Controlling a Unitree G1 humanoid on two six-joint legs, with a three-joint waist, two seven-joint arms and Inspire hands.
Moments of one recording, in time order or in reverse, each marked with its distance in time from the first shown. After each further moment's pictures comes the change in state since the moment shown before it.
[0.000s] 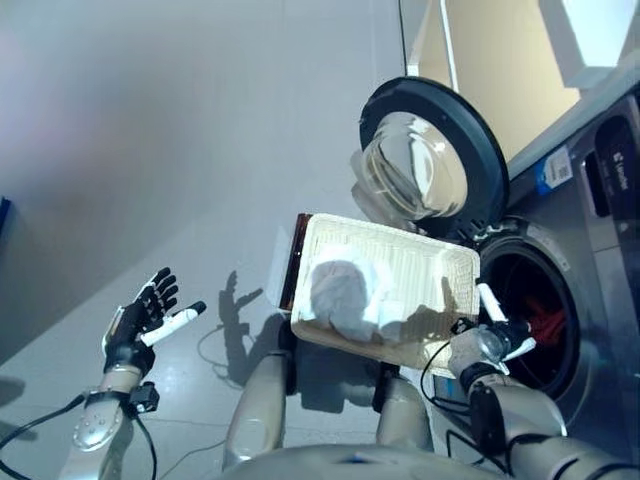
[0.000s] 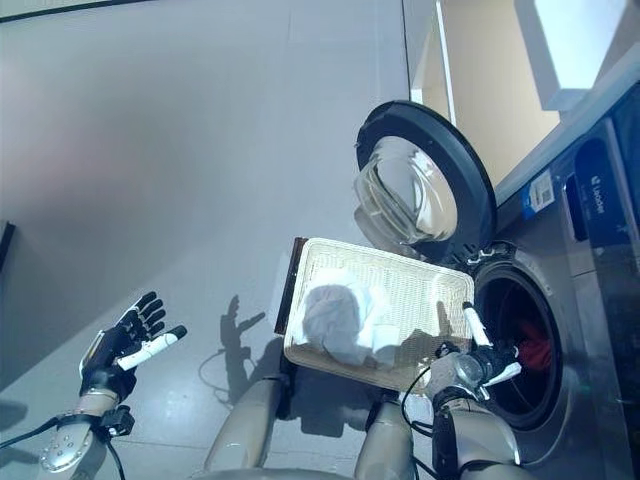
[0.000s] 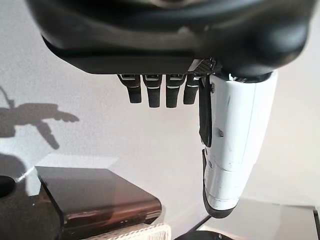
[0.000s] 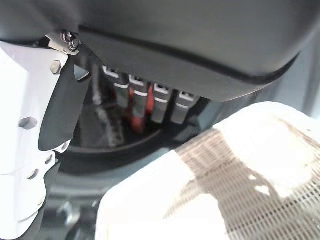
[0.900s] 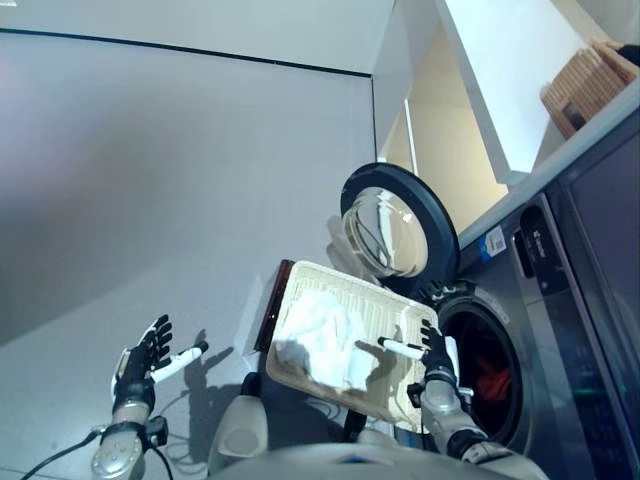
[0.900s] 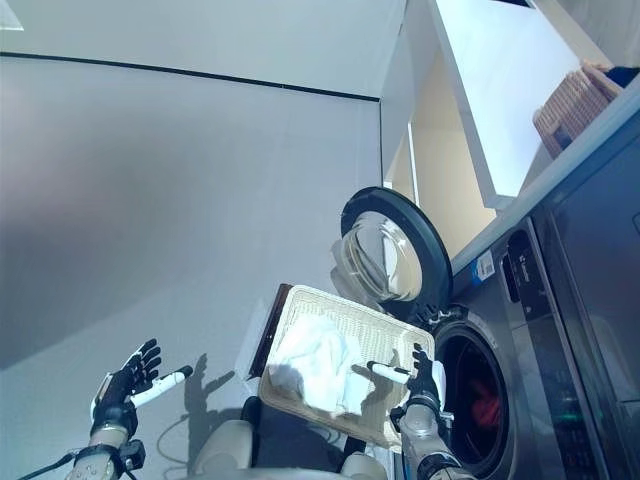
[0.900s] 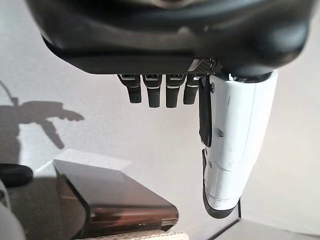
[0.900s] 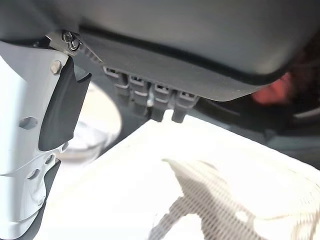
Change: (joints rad) left arm 0.041 -0.118 0.060 0.198 0.238 0.002 0.075; right arm 0.287 0.083 0.396 -0.144 -0.664 0.138 0.109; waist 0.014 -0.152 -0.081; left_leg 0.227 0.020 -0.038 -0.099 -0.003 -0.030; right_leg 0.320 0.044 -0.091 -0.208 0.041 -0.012
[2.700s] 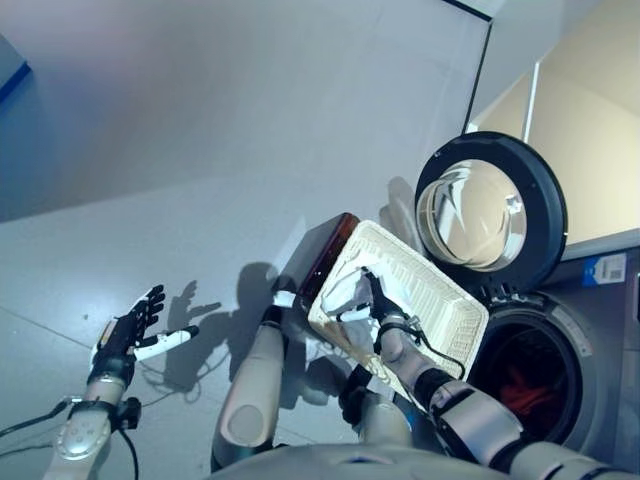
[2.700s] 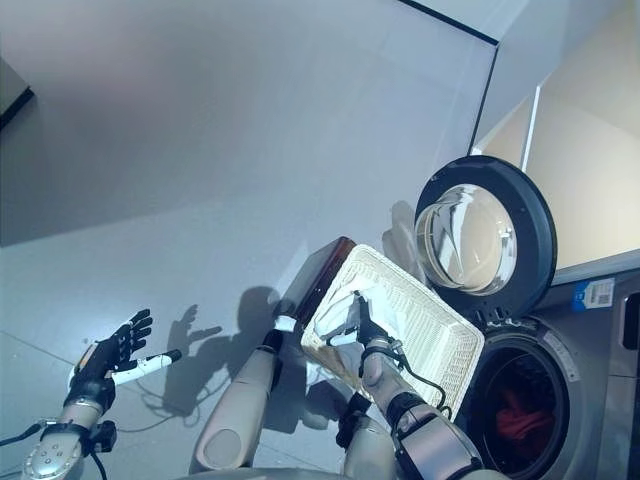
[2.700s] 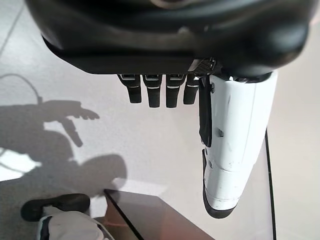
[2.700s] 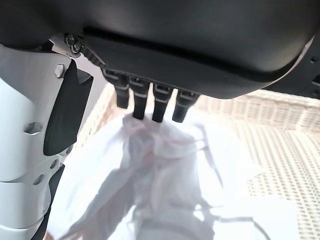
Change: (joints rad) left arm -0.014 0.213 -0.037 -0.145 -0.014 -0.002 -0.049; right arm -0.292 0.060 0.214 0.081 -0.390 0.119 -0.091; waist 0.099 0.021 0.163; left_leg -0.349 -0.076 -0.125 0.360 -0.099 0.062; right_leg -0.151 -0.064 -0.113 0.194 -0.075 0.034
